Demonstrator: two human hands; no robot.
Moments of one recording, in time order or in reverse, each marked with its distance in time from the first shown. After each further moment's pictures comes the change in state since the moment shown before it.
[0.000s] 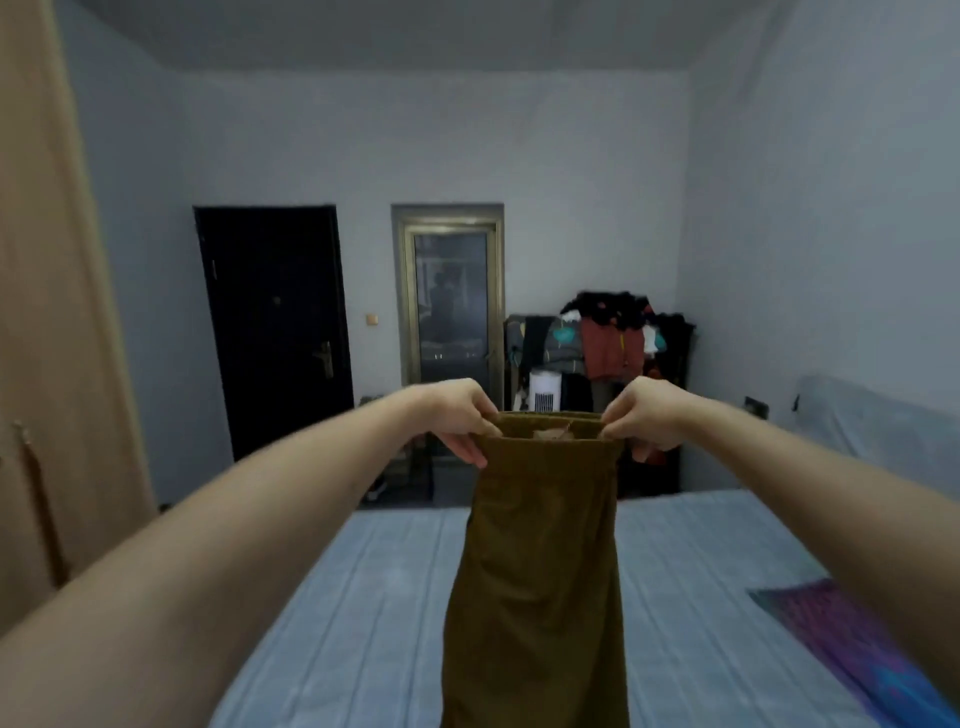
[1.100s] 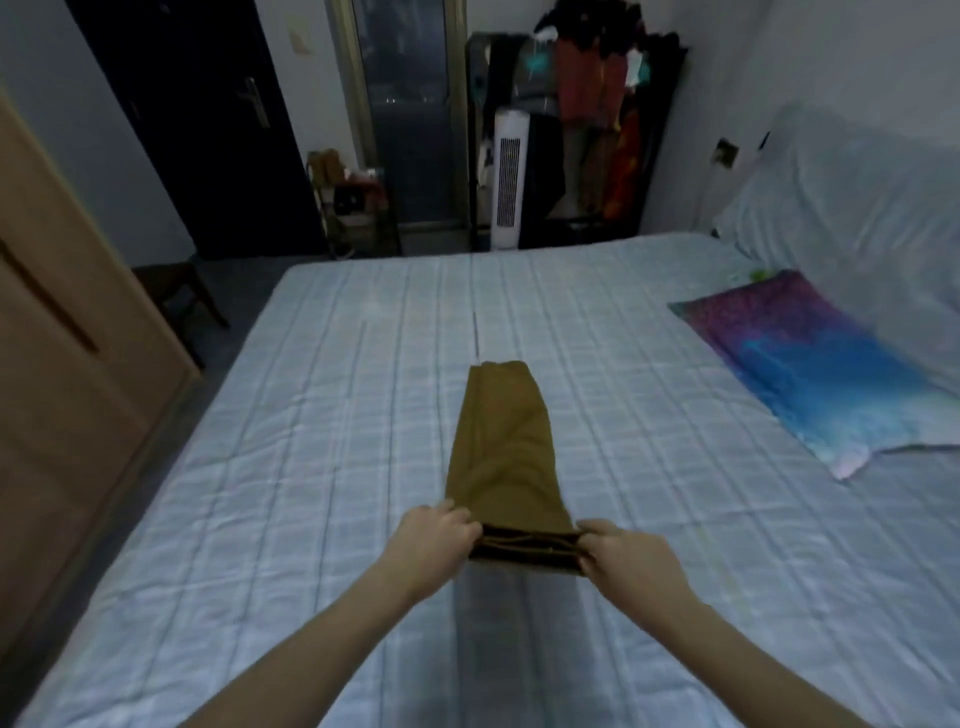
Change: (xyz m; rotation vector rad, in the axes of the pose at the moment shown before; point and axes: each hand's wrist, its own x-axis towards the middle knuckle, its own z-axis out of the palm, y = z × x) left_hand -0.271 -0.152 0.445 0.756 -0.018 0.355; right_hand -0.392 0.147 0.360 -0.424 -0.196 -0.026
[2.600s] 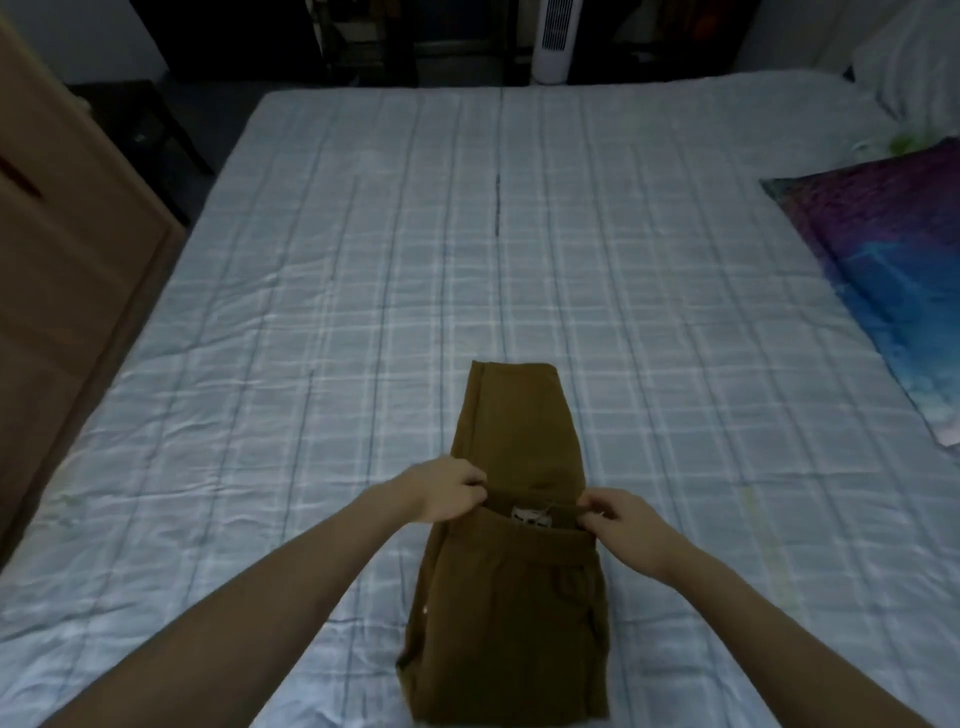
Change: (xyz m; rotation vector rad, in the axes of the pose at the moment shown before) left_hand 0.109 -0.042 0.110 -0.900 -0.620 -0.304; right_hand 0.119 0.052 0.099 0.840 -0.477 0.221
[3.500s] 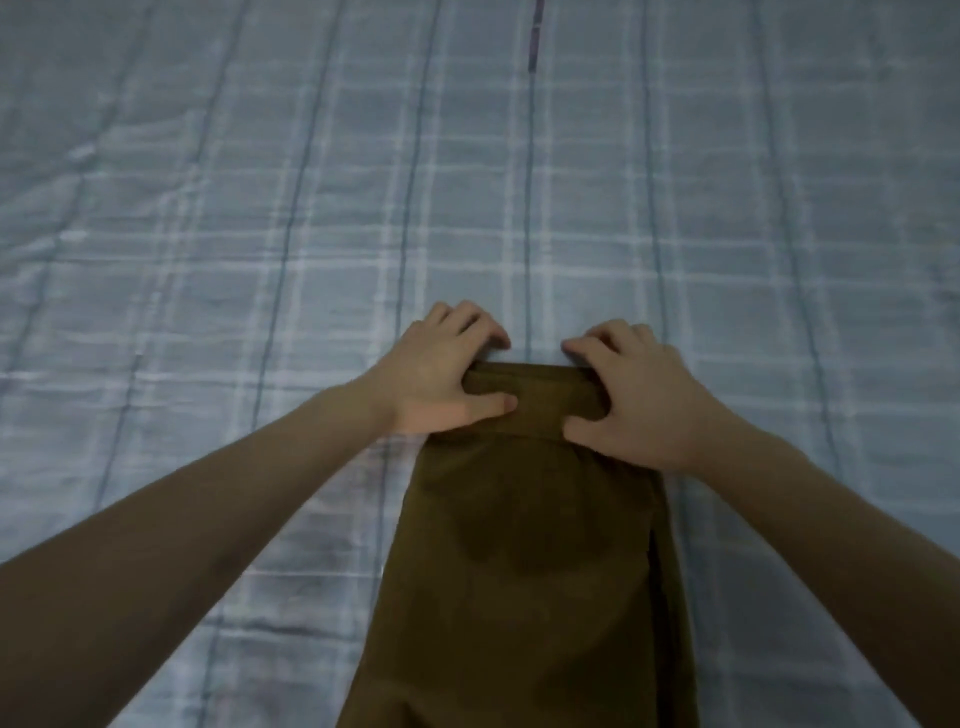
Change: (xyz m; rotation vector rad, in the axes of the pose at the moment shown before) left_hand 0.312 -0.124 -0.083 0.229 0.393 0.198; right_hand 0.366 0.020 -0.053 -0.651 0.062 -0.332
